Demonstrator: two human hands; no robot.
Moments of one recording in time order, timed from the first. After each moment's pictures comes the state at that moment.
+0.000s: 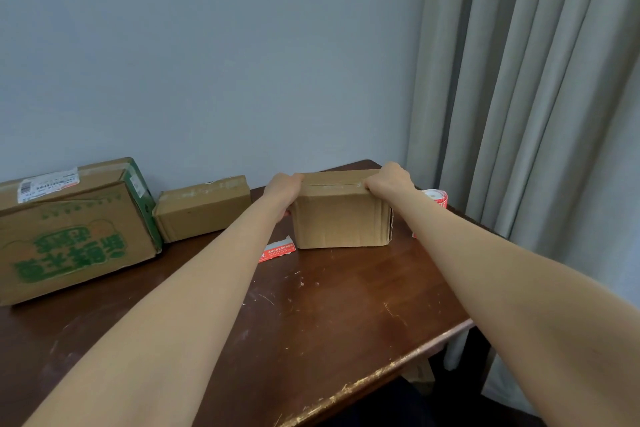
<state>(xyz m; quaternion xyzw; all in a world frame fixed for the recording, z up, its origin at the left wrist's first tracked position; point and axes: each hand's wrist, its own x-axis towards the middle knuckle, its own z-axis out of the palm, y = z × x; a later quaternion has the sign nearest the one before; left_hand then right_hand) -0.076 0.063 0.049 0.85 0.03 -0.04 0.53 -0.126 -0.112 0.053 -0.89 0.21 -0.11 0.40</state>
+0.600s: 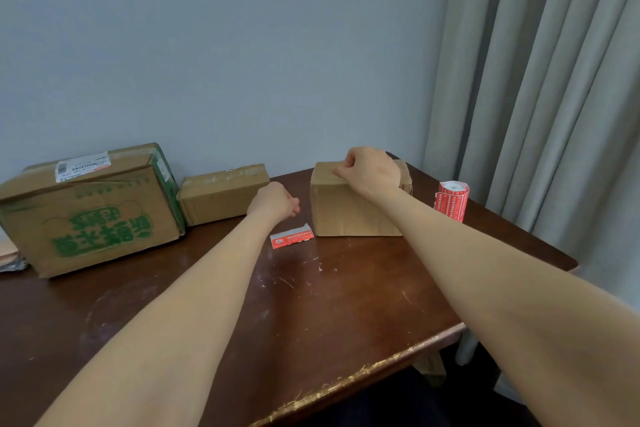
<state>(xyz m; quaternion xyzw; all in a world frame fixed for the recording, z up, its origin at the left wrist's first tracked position) -0.085 0.120 0.025 0.96 -0.01 0.00 0.29 -0.132 -0.052 0.061 -0.95 0.07 -0.21 0.24</state>
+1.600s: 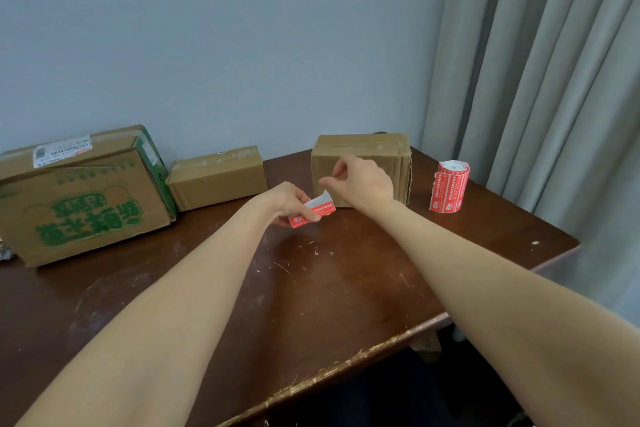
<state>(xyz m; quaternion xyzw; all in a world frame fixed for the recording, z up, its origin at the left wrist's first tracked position) -0.089 0.110 0.007 0.92 -0.06 -0.20 0.34 -0.133 -0.044 0.010 -0.94 0.05 -0.18 0.28</state>
